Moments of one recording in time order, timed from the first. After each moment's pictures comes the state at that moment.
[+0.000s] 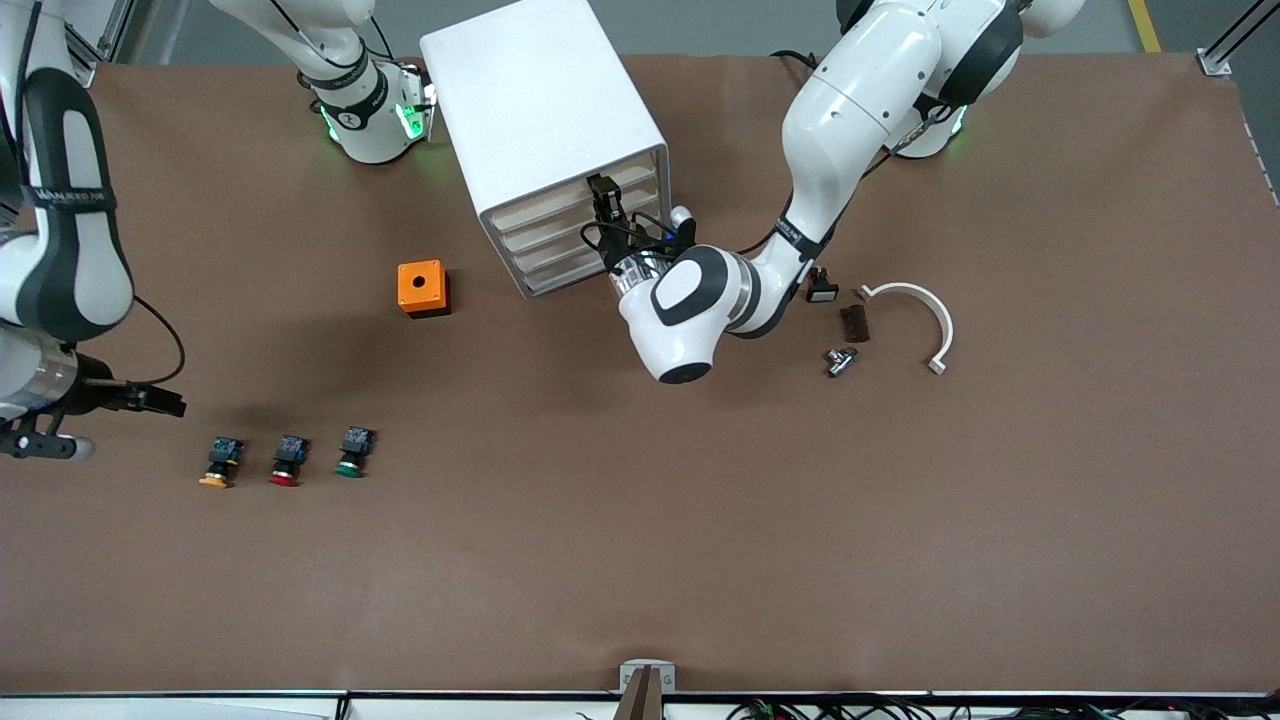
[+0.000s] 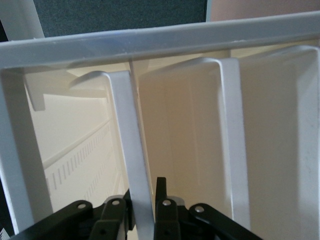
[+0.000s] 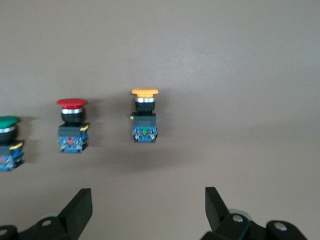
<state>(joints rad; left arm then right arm) -0.66 0.91 -0.13 -1.29 -1.10 1.34 -2.37 -0.15 0.42 -0.12 -1.77 0.00 2.16 -0.16</state>
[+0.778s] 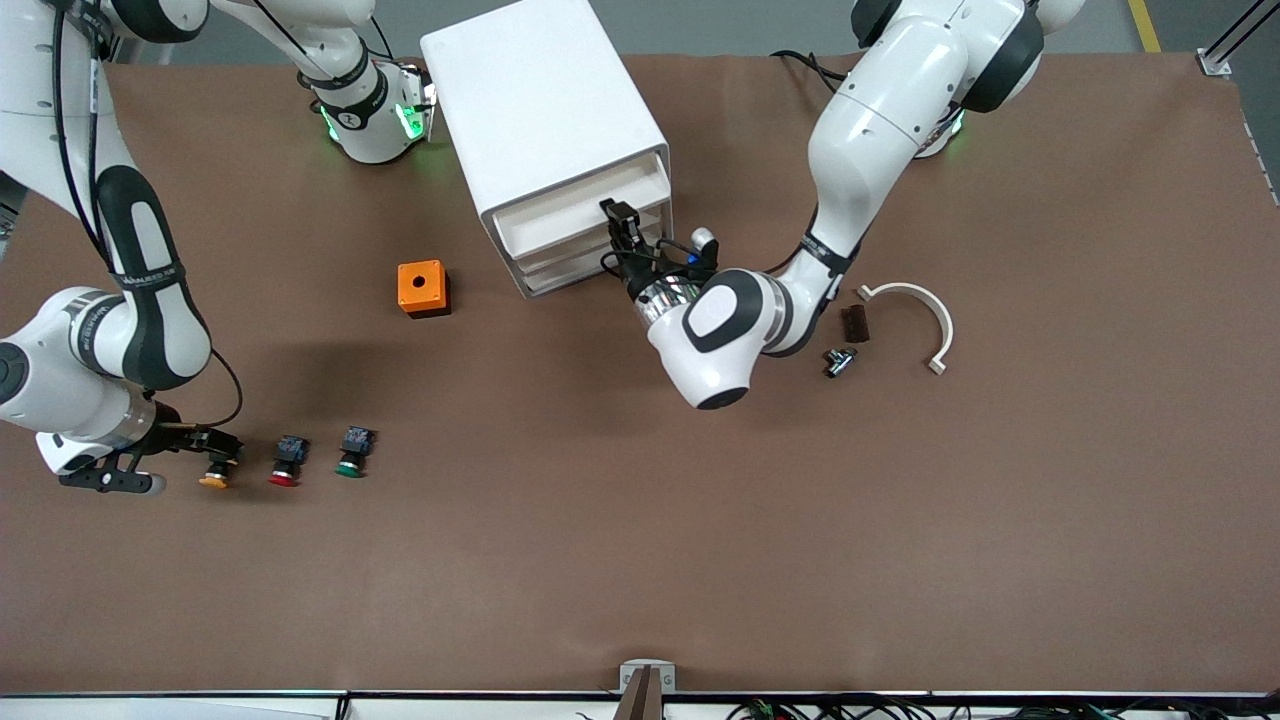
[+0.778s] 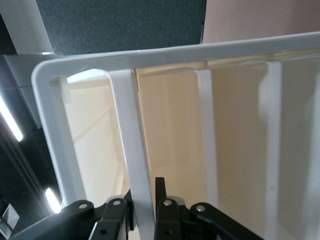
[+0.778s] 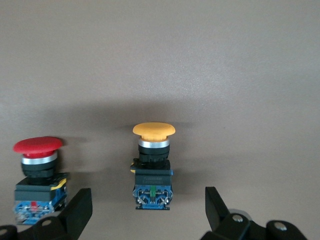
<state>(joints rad) -0.55 0.91 -0.13 -1.29 -1.10 1.34 -2.37 -0.15 0.61 -0.11 -1.77 0.06 2.41 -0.18</state>
